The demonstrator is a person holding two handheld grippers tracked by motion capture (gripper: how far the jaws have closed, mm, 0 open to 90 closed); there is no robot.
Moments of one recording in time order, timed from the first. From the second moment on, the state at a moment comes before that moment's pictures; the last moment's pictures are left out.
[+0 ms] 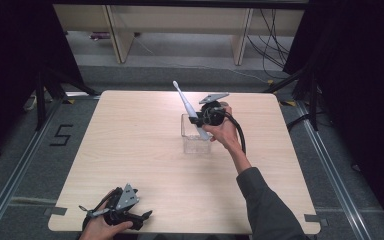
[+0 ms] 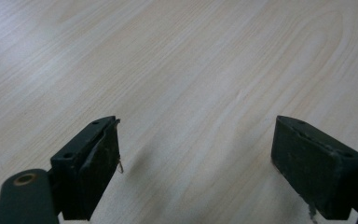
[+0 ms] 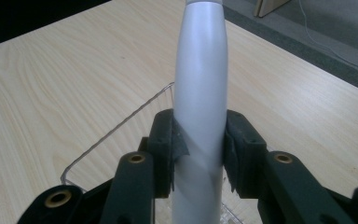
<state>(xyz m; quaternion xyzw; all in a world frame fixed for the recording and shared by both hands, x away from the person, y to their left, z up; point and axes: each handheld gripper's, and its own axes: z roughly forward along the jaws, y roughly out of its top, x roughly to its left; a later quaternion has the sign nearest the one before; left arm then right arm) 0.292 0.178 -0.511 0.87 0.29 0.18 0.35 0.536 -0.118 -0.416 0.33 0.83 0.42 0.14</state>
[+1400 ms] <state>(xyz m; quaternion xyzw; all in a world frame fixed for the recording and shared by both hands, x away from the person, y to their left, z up) 0.291 0.178 -0.510 0.88 0.28 0.18 0.35 0.537 -0.102 -0.431 0.36 0.88 0.29 0.12</state>
